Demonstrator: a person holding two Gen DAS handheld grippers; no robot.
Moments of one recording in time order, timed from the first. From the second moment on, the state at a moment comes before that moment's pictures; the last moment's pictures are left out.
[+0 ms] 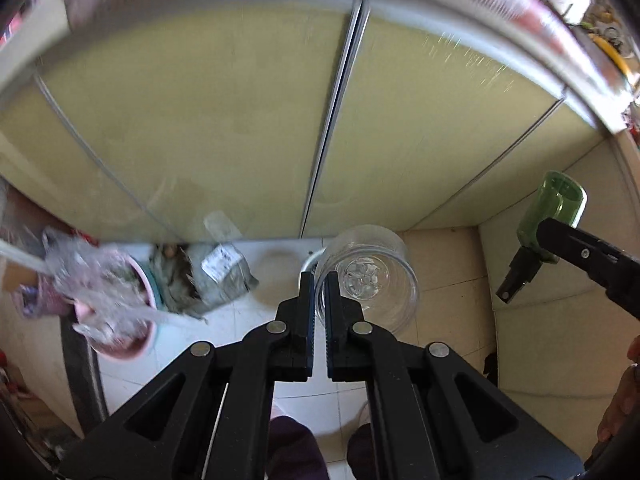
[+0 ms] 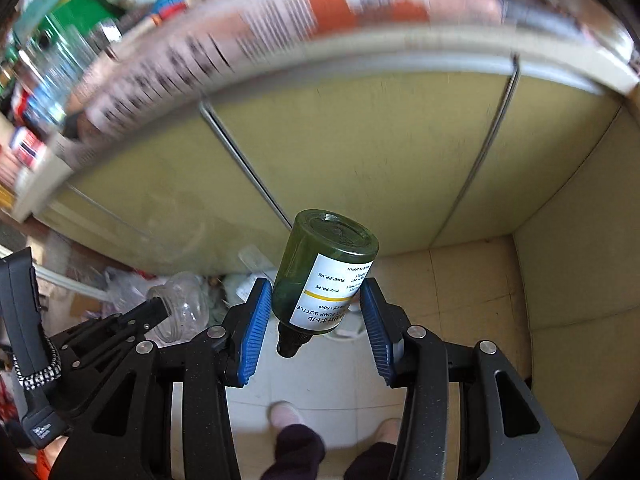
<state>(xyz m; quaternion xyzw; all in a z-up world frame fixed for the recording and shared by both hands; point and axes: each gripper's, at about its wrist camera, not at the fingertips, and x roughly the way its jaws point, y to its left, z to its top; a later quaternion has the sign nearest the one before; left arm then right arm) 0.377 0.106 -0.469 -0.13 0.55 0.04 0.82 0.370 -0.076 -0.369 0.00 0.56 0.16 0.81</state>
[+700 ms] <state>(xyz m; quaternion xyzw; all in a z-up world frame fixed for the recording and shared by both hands) 0.413 0.103 -0.624 -0.11 0.60 0.04 0.79 0.408 -0.052 -0.536 0.02 0.63 0.22 0.74</state>
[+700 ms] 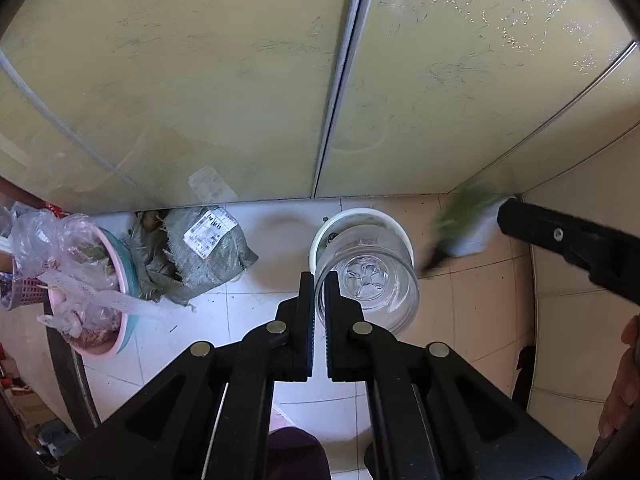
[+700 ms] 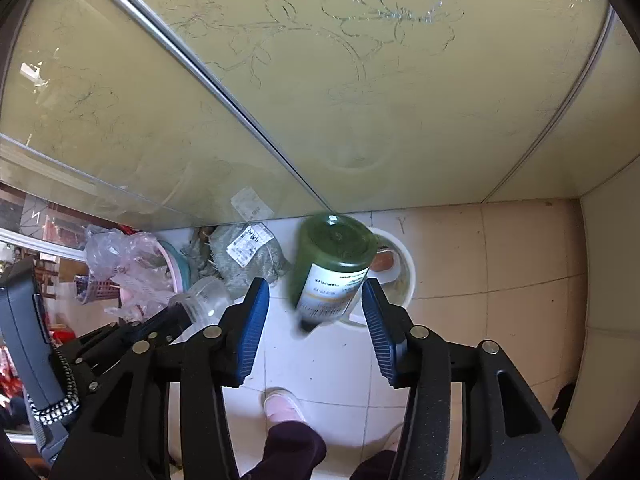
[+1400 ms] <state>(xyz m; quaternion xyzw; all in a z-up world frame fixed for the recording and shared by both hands) 0.423 0.065 -0.510 -0.09 0.57 0.02 0.81 0.411 -0.118 -0.428 0.03 0.60 0.18 0.78</state>
